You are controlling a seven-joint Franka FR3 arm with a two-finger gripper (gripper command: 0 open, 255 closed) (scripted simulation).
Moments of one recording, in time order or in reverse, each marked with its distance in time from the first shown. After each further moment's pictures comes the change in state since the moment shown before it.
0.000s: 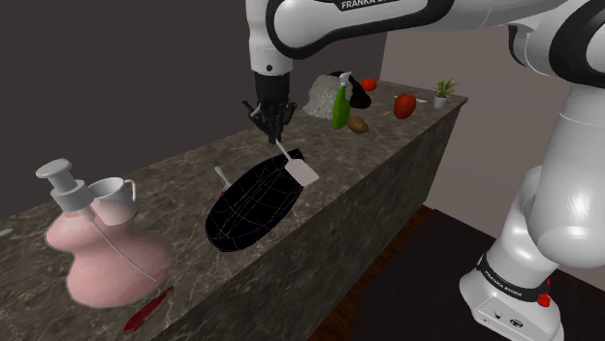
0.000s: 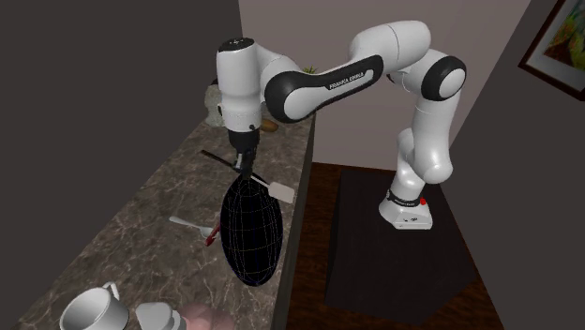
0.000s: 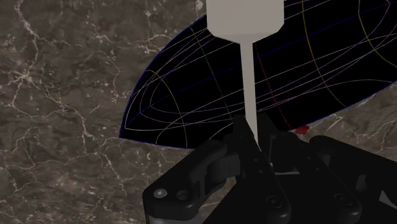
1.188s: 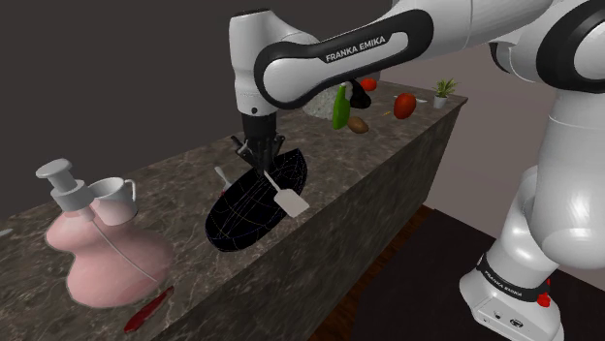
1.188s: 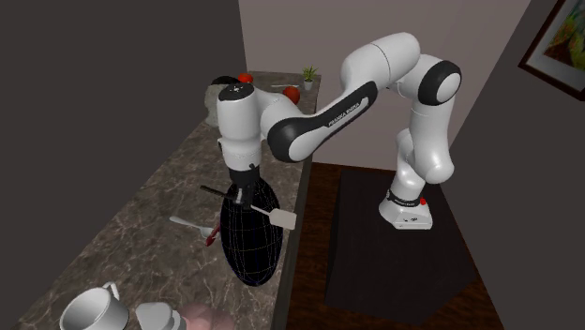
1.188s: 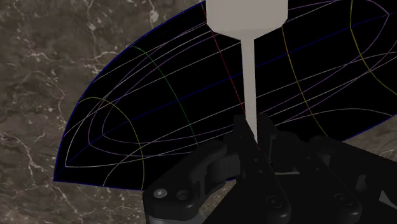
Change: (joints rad) arm 0.054 0.068 0.030 -0.092 -0.031 0.152 0.102
